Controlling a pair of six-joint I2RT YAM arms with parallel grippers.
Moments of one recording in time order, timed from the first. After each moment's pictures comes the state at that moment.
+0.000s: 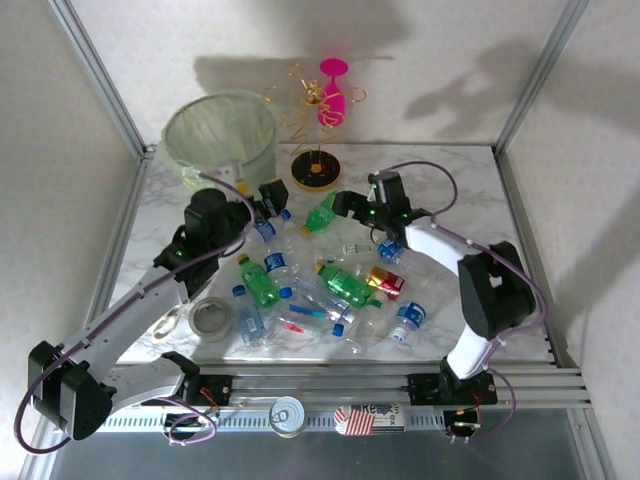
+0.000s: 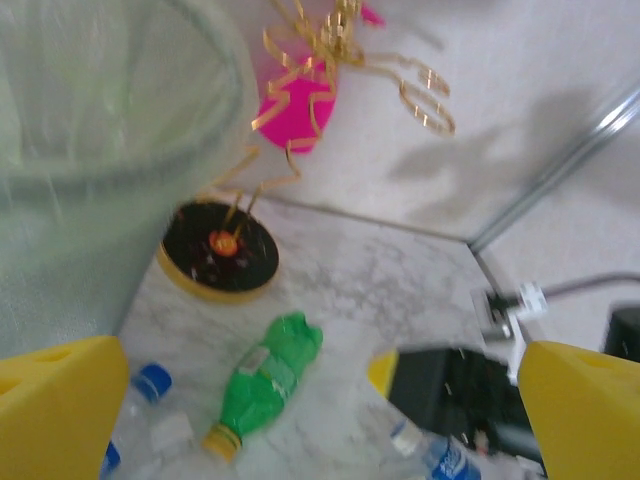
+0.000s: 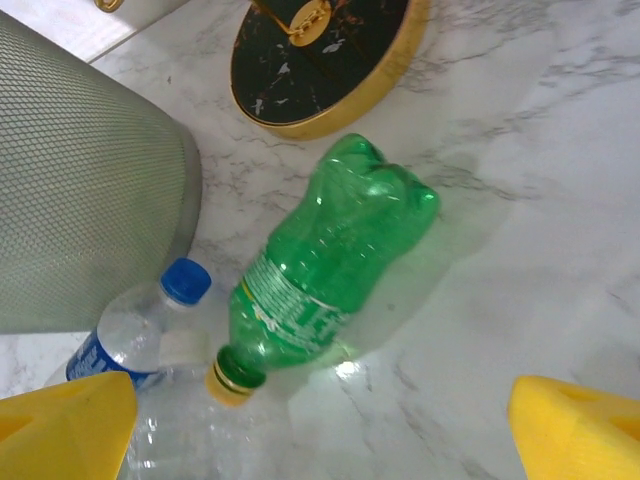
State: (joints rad) left arm -0.49 1.11 0.89 0.04 -0.10 -0.55; right arm 0.46 1.74 1.14 -0.06 -0.18 0.64
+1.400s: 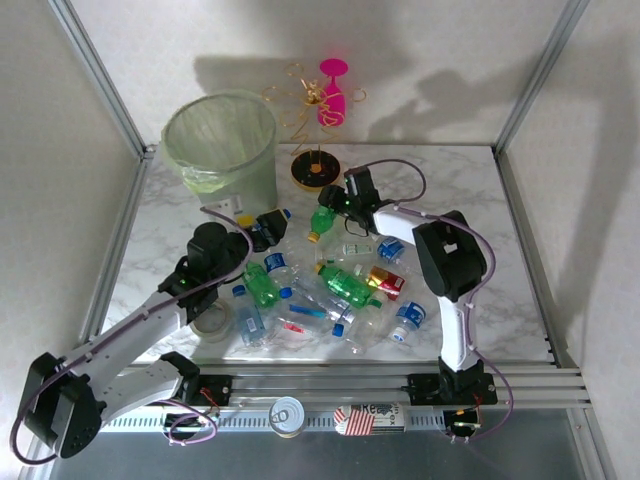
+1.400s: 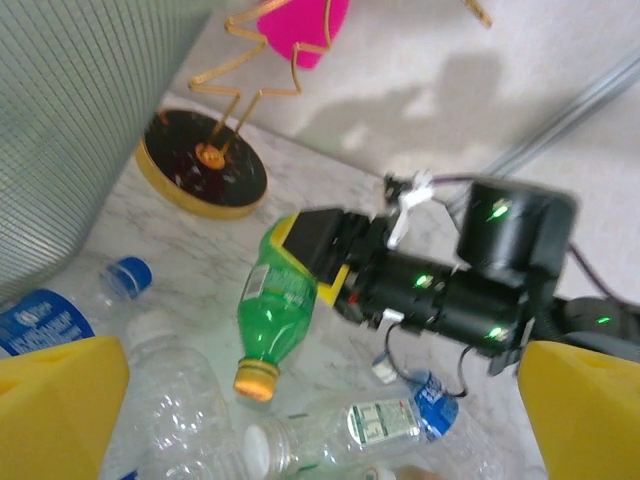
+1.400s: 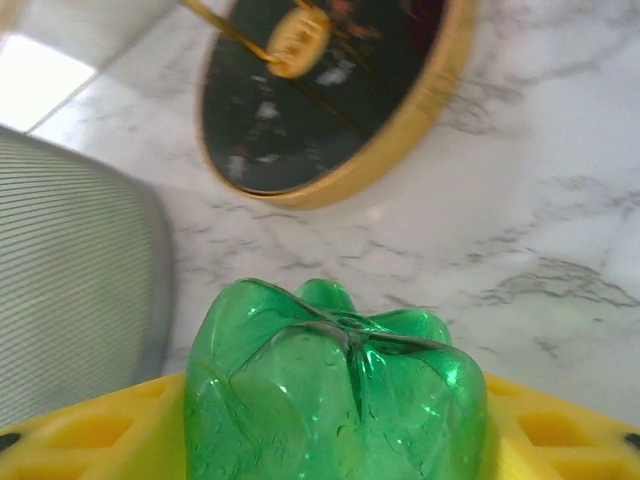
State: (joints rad) left arm -0.52 1.04 0.63 0.19 -0.05 -0.68; right arm 0.51 2.05 1.37 0.07 -0.13 0.75
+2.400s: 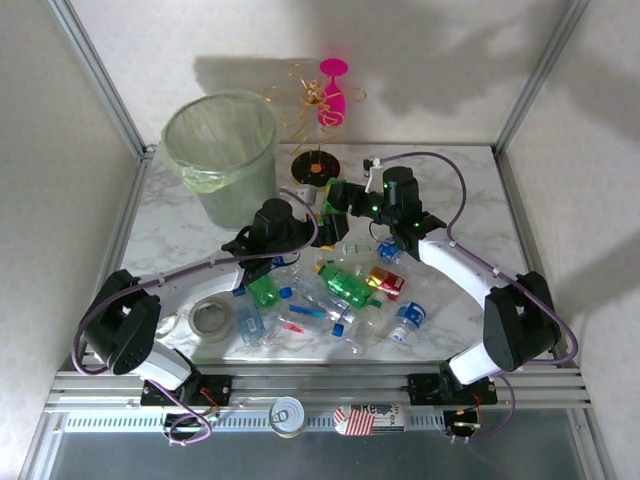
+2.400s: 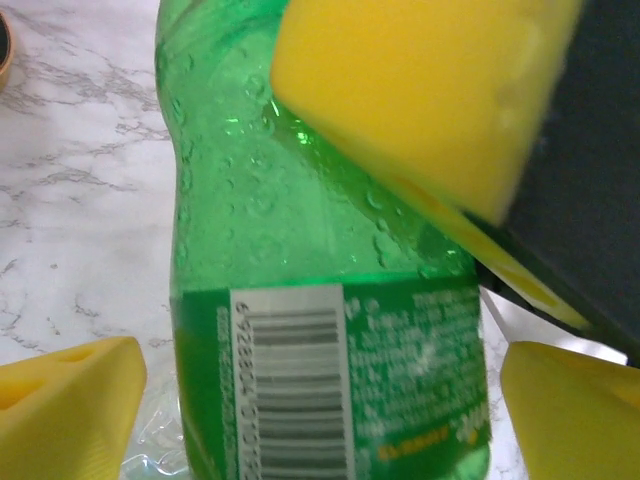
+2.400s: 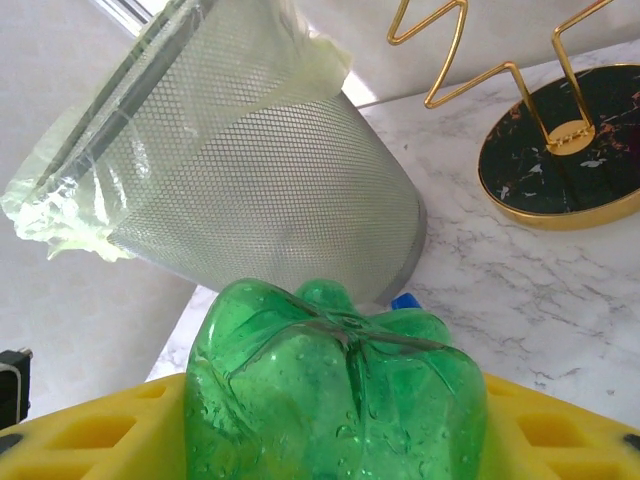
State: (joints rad) left arm -0.68 1.51 0.93 0.28 0.17 -0.64; right arm 0.51 1.50 1.05 0.12 -0.37 0.59
